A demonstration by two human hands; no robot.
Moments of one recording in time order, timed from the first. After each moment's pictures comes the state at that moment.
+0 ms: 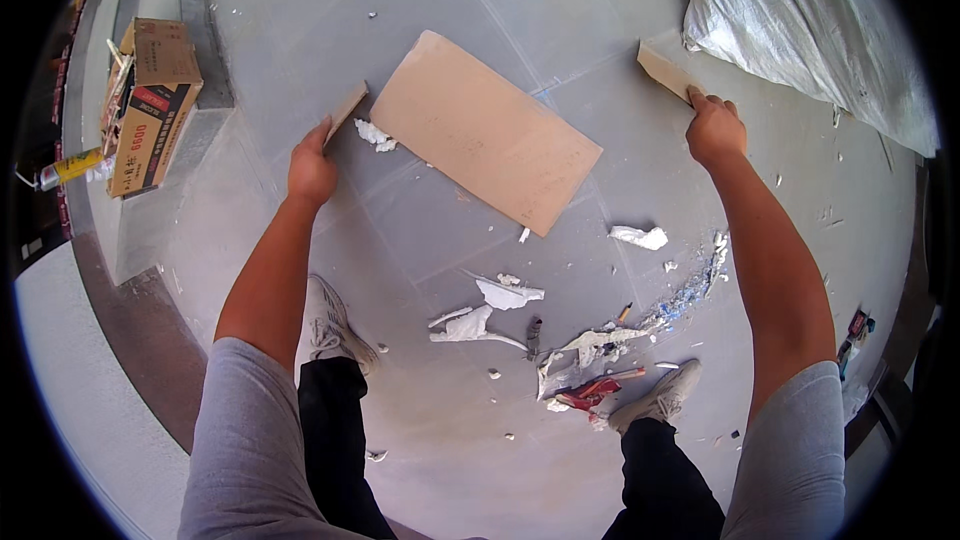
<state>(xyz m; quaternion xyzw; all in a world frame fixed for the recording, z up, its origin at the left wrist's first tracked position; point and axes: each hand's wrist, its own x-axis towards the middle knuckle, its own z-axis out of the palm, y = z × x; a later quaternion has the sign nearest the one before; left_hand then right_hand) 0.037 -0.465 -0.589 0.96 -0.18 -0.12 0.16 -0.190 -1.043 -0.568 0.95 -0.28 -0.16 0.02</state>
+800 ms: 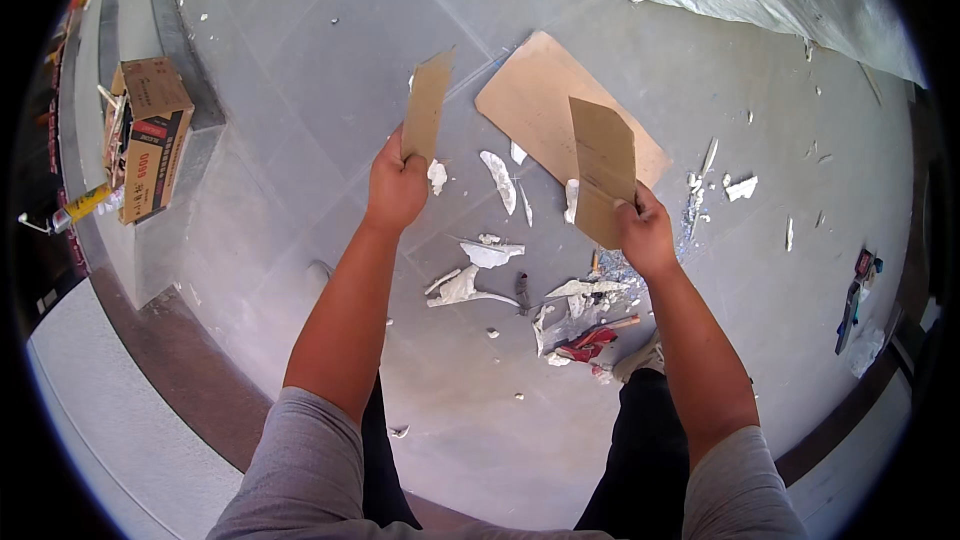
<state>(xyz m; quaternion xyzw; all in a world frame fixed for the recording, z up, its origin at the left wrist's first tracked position) -0.106 -0.641 -0.513 0.83 -0.08 -0.29 0.46 -0.362 -0.900 -0.510 0.65 -0.43 0.00 -0.62</state>
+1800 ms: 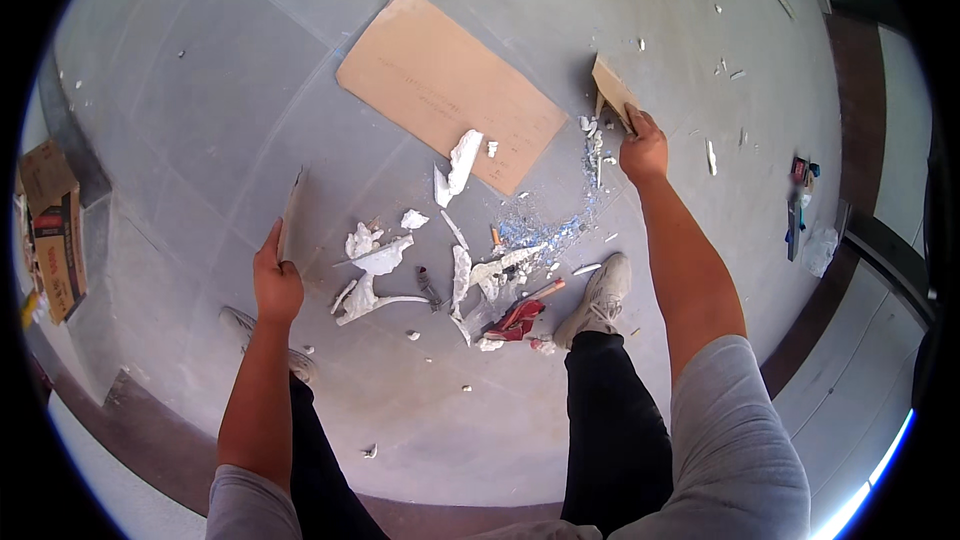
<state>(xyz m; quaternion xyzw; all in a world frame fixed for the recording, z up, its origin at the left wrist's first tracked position) -0.176 -0.535 -0.560 0.87 -0.16 -0.34 0.31 -0.498 -1.089 -0.600 0.88 -0.46 -0.03 -0.14</state>
